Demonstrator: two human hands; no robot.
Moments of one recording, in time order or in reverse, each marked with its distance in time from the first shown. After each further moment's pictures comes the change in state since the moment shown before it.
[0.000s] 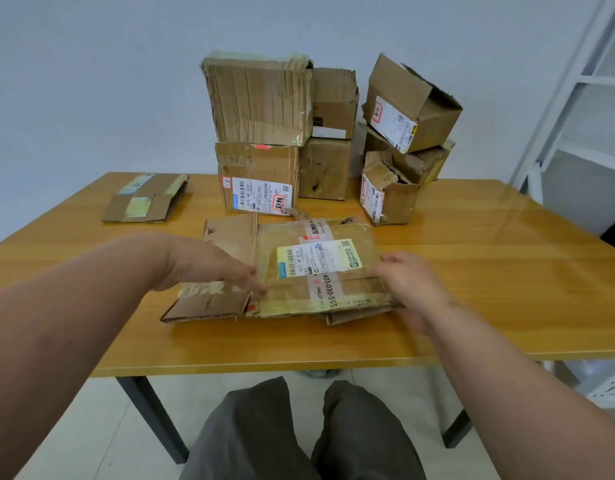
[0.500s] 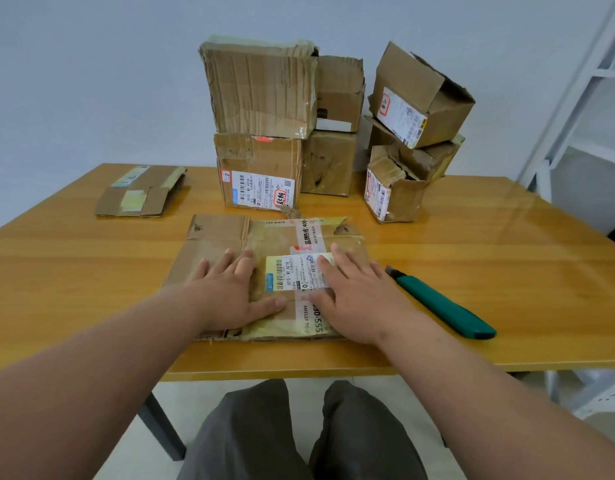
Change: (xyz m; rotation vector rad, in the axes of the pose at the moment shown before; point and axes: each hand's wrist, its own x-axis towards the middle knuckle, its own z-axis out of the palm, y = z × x) left_hand 0.064 -0.018 0.054 0.409 0.447 0.082; right_hand 0.004 0.010 0.052 -1.157 -0.180 -0.499
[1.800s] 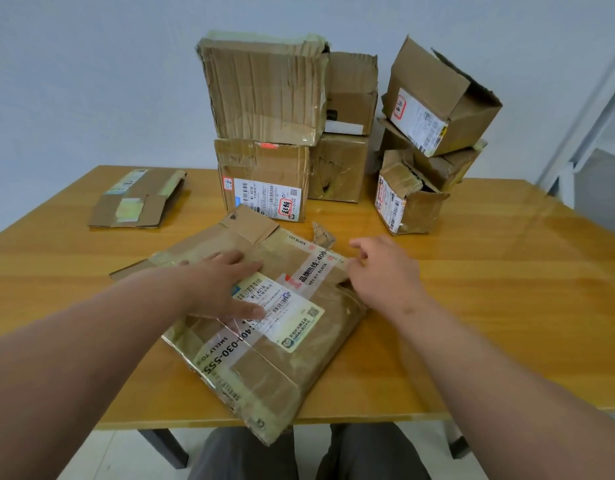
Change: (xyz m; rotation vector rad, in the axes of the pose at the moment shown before) left_hand 0.040 -0.038 -0.038 0.050 -0.178 0.022; right_hand 0.053 0.013 -0.036 0.324 0.263 0.244
